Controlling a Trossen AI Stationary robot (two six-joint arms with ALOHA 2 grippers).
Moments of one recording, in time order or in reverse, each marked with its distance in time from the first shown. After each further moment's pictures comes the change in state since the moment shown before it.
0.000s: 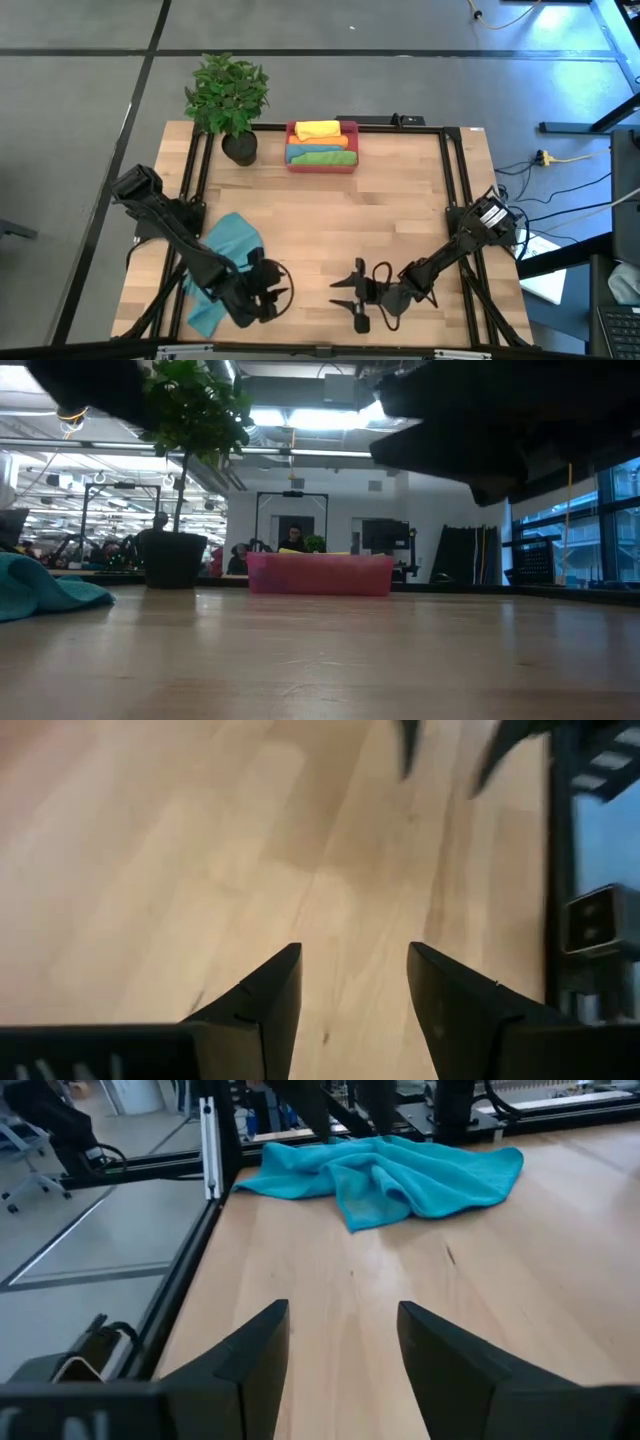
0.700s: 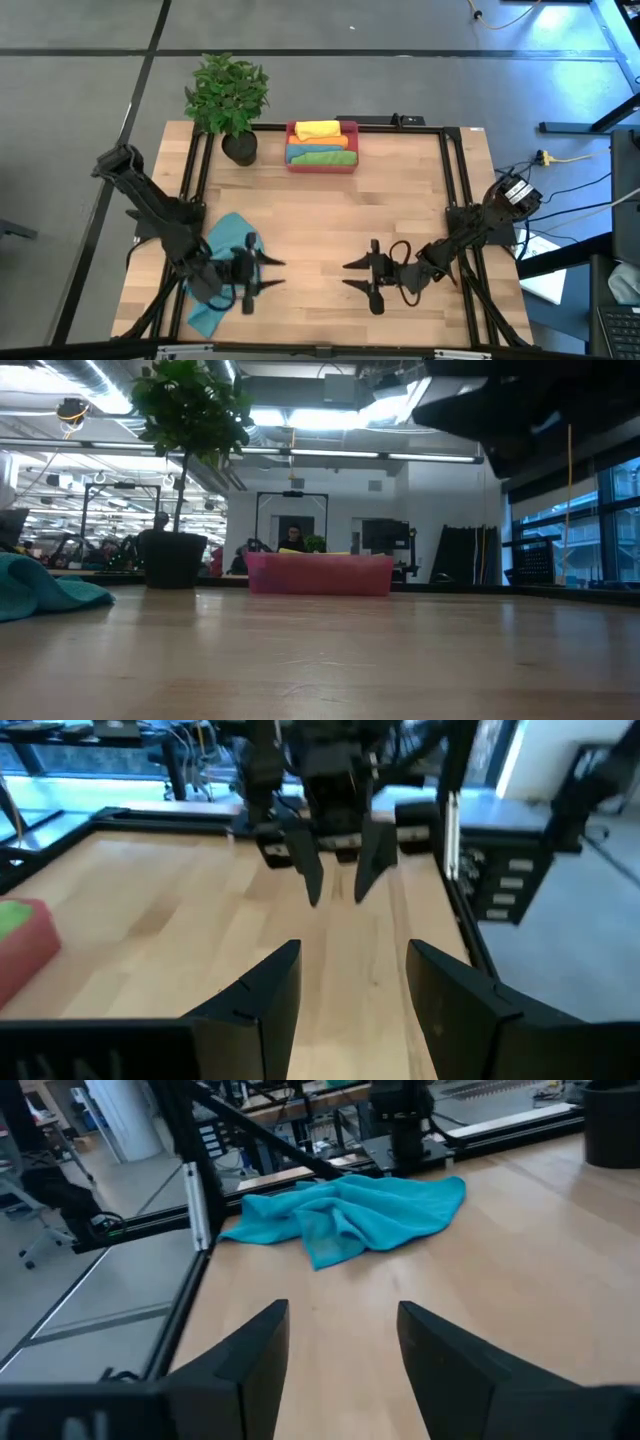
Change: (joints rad) left arm -0.035 -0.314 -0.226 0.503 -0.193 0.571; right arm -0.041 -0.277 -0.208 0.004 -0.005 0.060
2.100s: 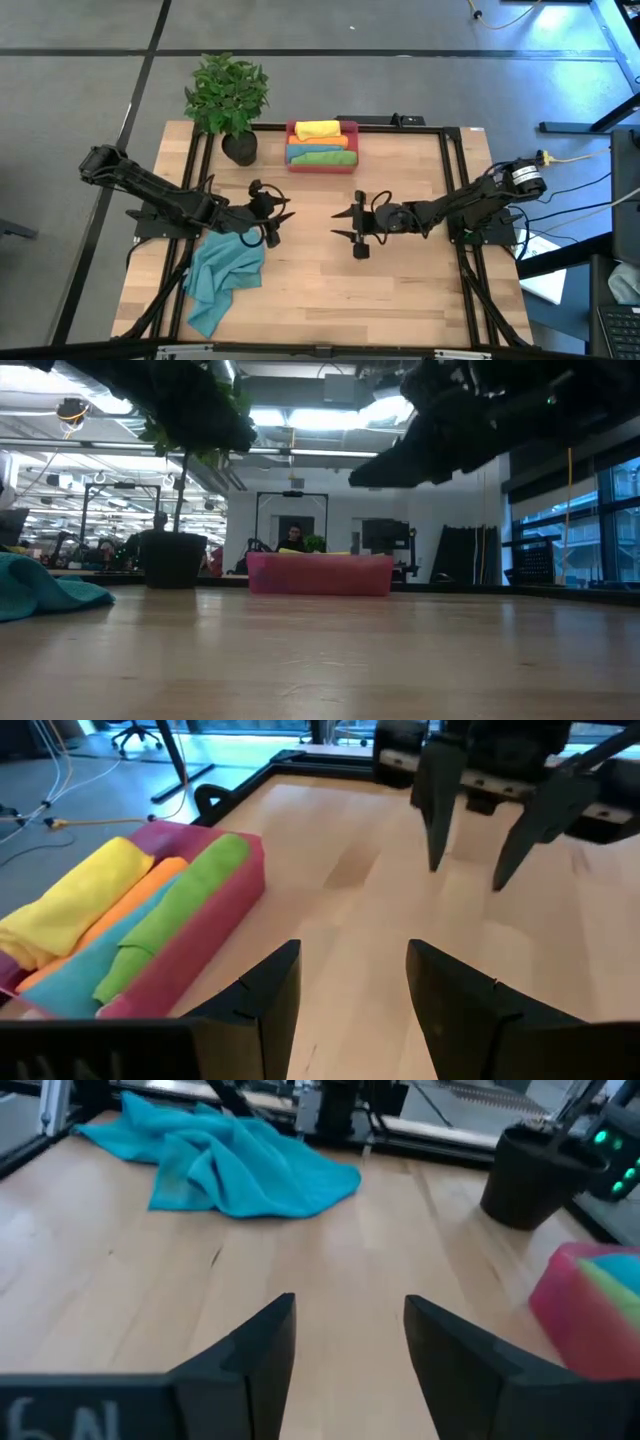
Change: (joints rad) left arm 0.495 -0.150 -0.259 0.041 0.153 0.113; right arm -0.478 -0.128 -0.032 -0.192 -0.420 -0.498
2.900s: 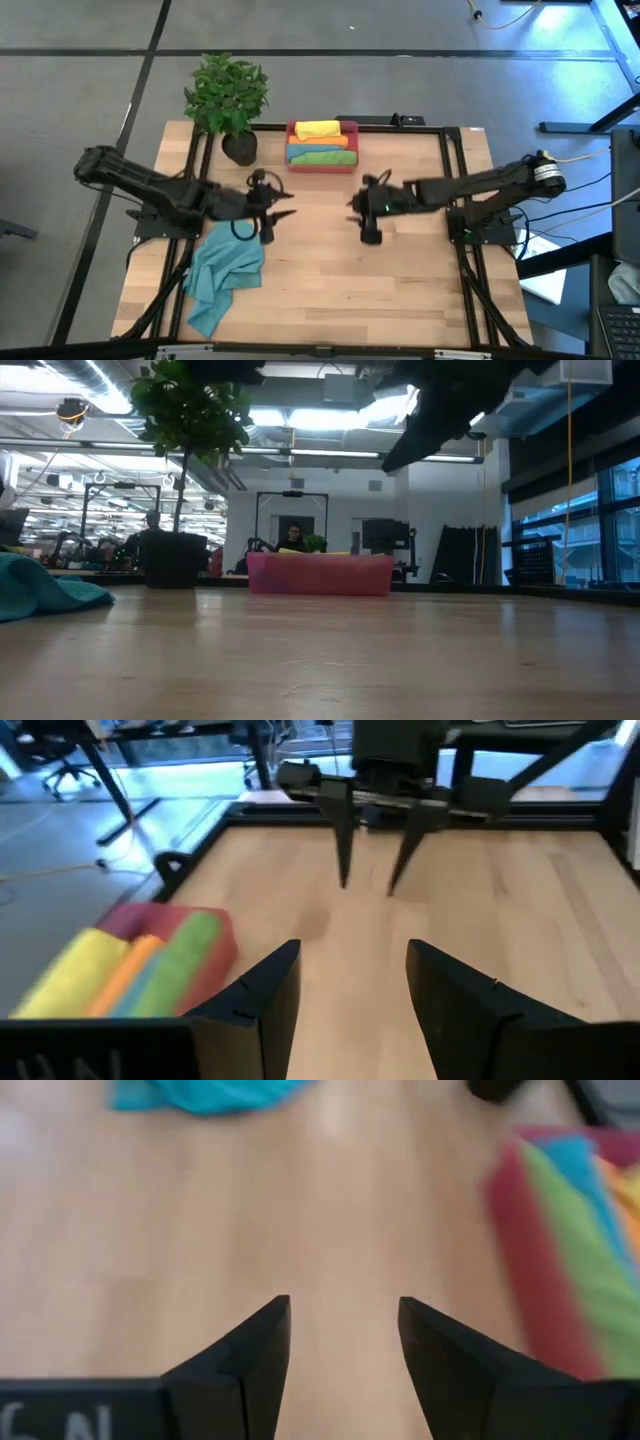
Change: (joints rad) left arm 0.059 -0.073 0.252 -0.246 0.191 0.163; right arm -0.101 -0.182 0.348 -0.953 -0.072 0.097
